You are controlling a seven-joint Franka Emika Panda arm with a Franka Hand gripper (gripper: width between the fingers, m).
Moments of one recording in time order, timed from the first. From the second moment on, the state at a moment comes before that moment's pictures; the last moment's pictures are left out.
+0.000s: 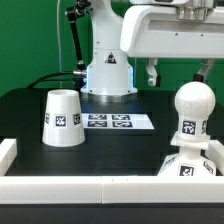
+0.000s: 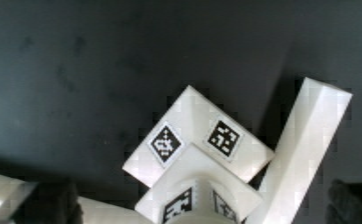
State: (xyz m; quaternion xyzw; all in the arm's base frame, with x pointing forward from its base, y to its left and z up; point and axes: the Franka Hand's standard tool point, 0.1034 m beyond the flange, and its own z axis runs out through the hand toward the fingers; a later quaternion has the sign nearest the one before) arm 0.535 0.074 0.135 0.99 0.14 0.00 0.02
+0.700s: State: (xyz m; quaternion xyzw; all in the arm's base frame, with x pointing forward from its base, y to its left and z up) arm 0.483 -0.007 0.130 1.00 0.06 0.01 -0.02
